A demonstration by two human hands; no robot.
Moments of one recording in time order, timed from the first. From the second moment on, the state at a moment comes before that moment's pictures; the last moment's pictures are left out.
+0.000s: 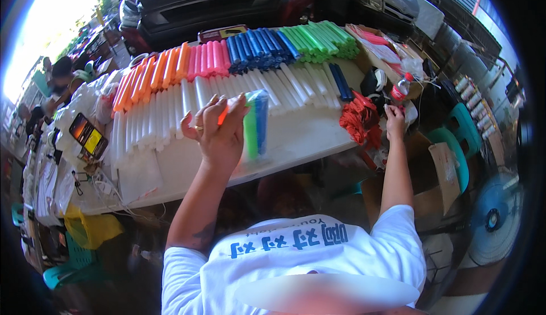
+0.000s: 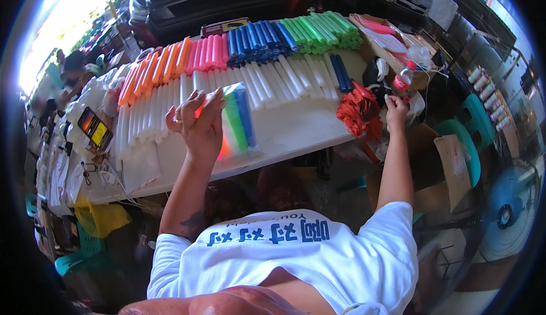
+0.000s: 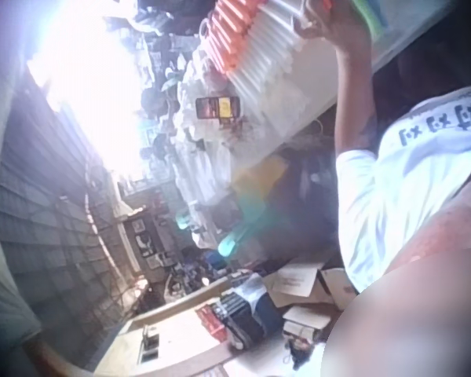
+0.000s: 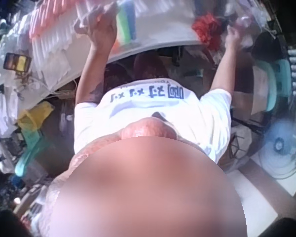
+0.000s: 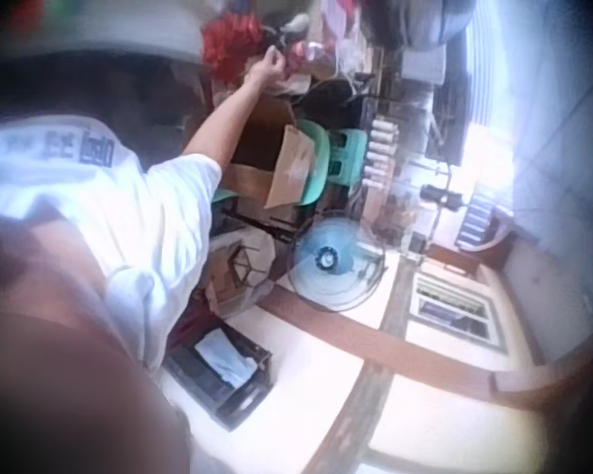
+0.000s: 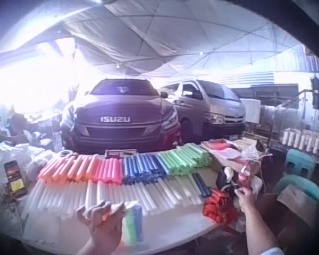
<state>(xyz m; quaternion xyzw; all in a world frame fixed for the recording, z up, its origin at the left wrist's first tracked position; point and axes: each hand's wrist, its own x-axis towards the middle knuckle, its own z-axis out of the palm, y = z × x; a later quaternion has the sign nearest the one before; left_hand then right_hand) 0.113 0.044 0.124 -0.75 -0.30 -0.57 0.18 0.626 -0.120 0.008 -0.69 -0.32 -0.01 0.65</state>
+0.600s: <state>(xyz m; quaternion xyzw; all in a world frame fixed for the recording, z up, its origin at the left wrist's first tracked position) 0.111 0.041 0.126 -0.75 -0.30 -0.57 0.18 0.388 -0.057 0.152 -0.43 -0.47 0.44 0.63</state>
